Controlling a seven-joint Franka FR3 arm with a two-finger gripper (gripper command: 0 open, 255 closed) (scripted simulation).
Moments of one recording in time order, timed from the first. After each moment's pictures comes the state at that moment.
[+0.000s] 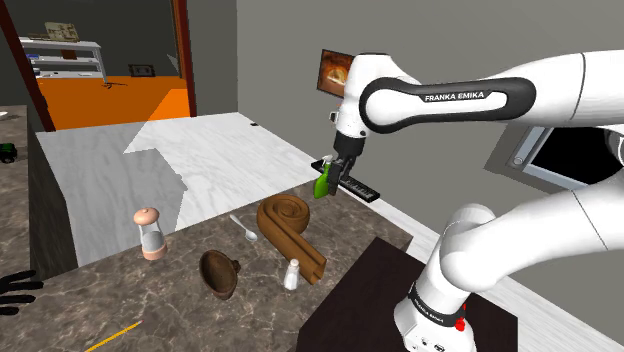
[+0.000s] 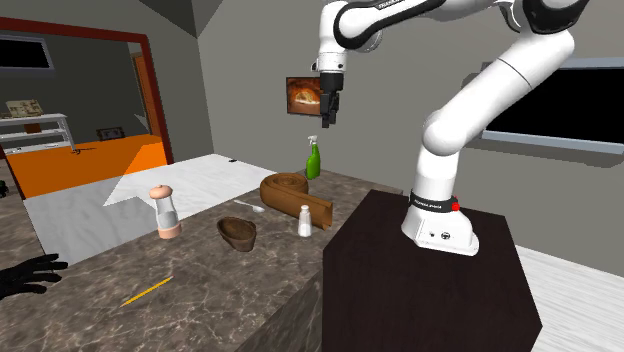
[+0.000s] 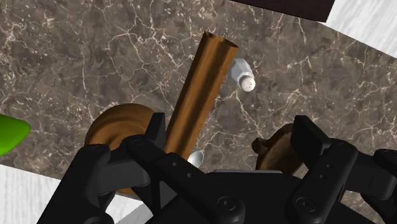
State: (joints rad) arm 0.06 -0.71 0.03 -2.59 0.05 1.90 -0.13
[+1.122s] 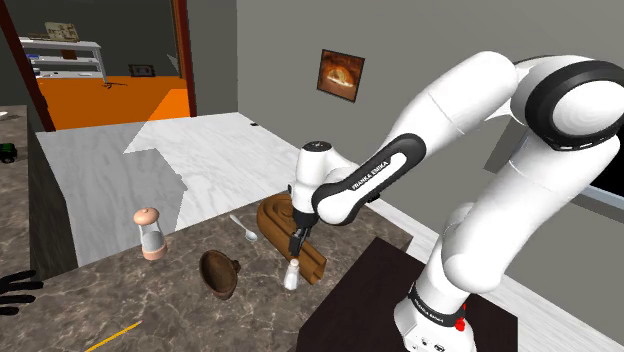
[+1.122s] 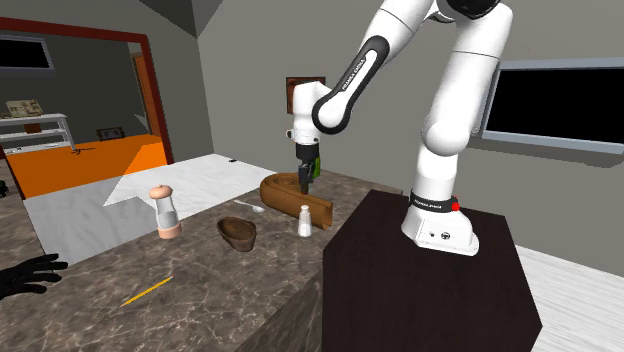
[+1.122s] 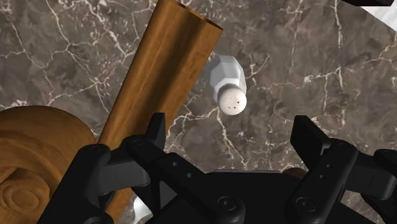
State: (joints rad) arm 0.12 -0.19 0.19 -2.74 0.03 2.56 -0.03
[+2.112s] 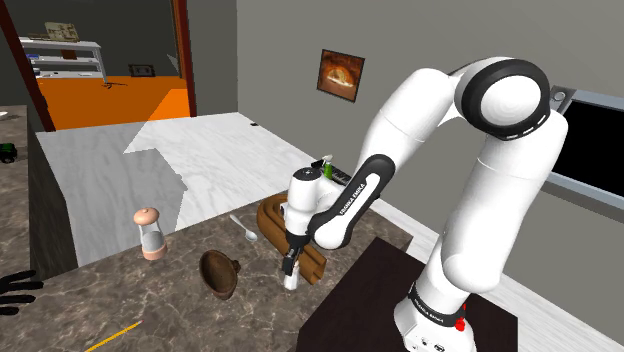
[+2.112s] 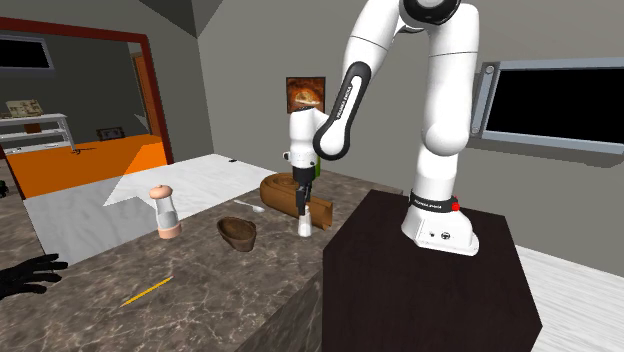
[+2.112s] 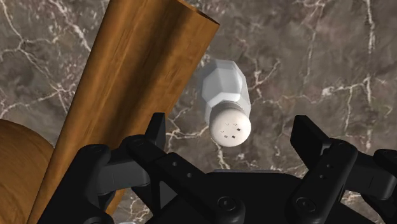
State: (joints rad) arm 0.11 0.07 0.21 -2.72 -0.11 2.78 0.08
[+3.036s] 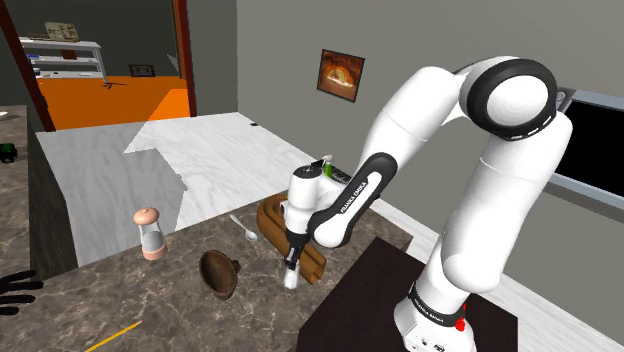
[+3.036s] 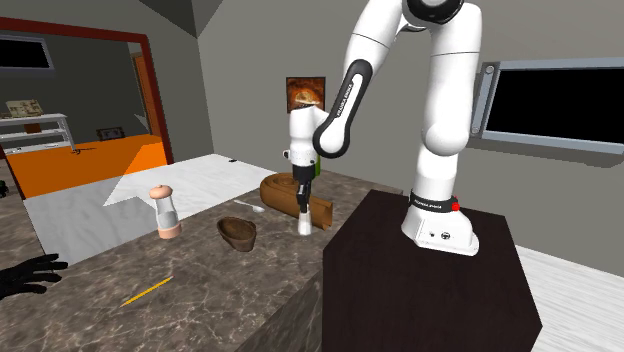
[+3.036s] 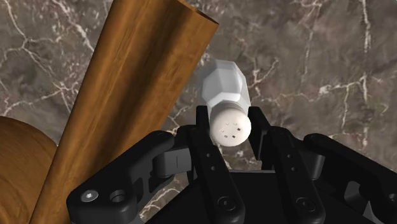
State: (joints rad) arm 0.11 0.05 0.21 -2.72 -0.09 2.77 0.07
